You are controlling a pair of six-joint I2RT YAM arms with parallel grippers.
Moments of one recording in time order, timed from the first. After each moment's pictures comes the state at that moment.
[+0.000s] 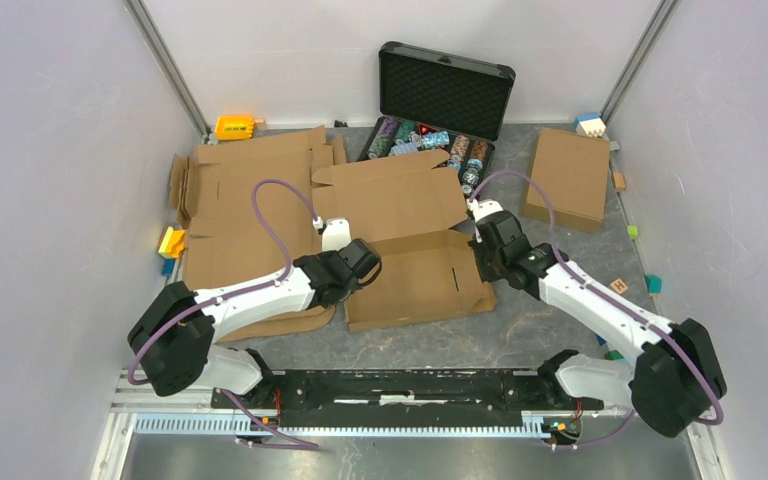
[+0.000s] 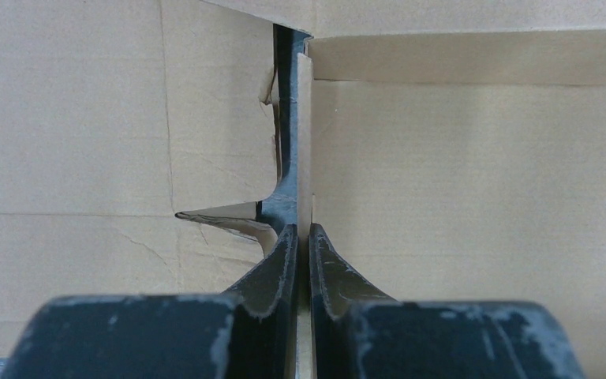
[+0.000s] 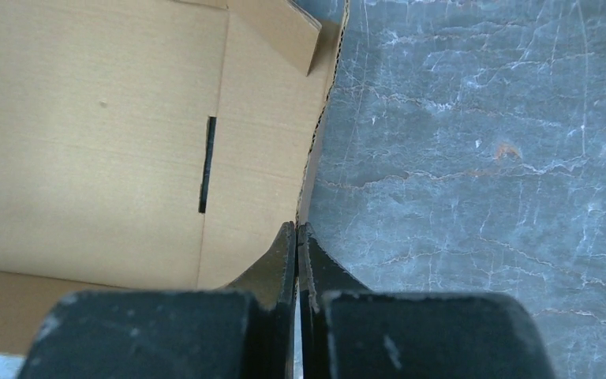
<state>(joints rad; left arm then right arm) -0.87 1.38 0.78 -0.51 -0.60 -0.88 0.57 1.21 0.75 -0.48 0.22 0.17</state>
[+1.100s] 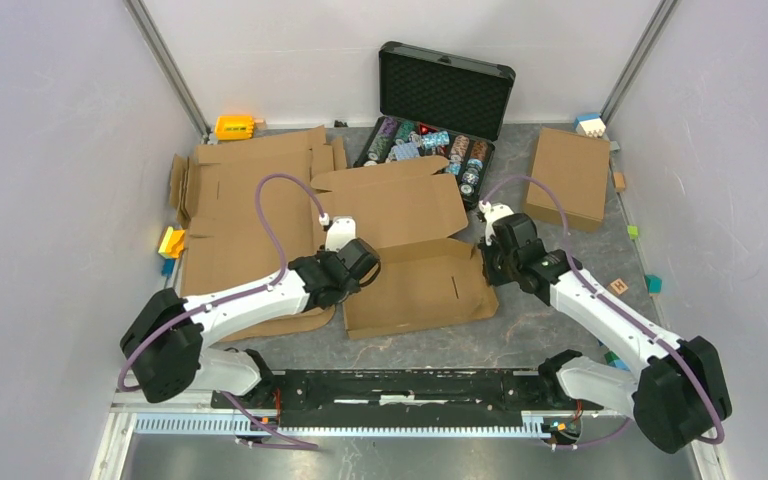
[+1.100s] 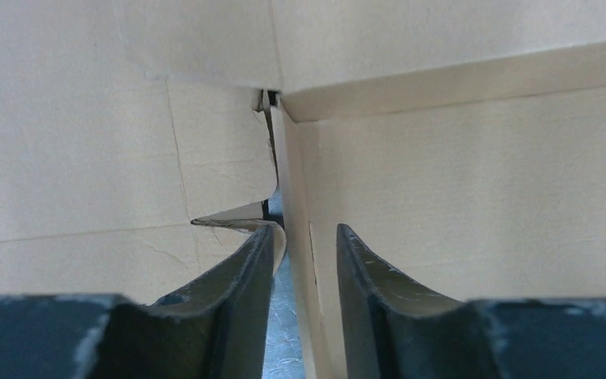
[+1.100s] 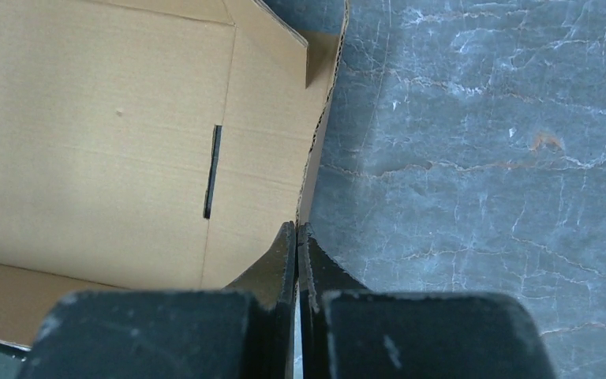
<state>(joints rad) -0.88 1.34 0.78 -0.52 -0.60 -0.75 0.49 1.13 0.71 -0.47 0.06 0.16</state>
